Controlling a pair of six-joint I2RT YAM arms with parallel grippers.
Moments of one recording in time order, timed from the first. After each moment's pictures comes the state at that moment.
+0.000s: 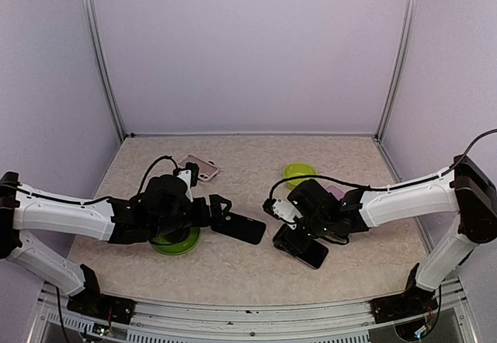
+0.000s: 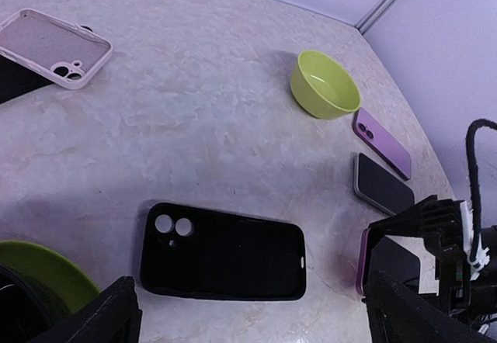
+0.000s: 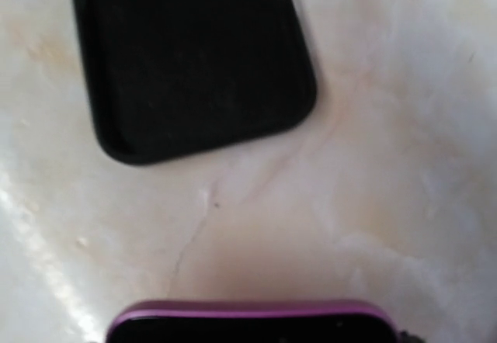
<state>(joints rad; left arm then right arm) -0.99 1.33 0.65 0.18 -0.33 -0.70 0.99 1.61 0.86 -0.21 0.07 -0.03</state>
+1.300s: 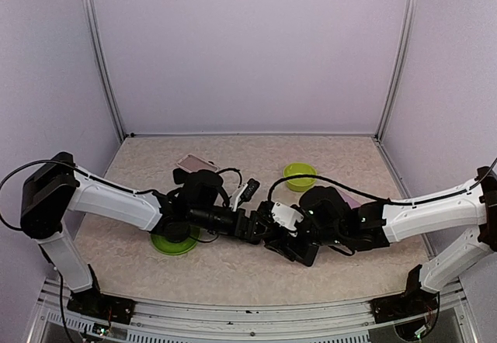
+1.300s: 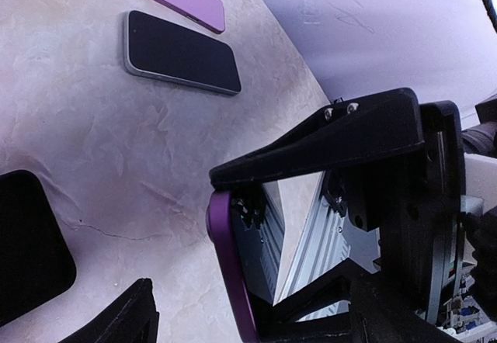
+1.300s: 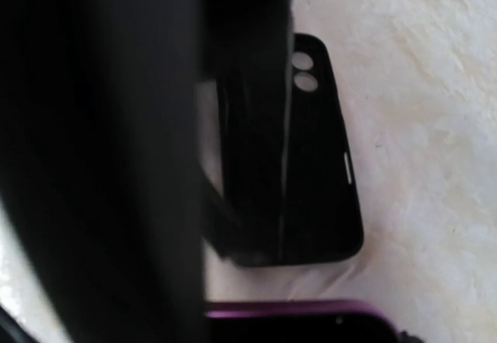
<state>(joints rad) -0.97 1.72 0.87 0.37 0.48 -0.68 1.13 1.41 0.74 0.01 0.11 -0.16</state>
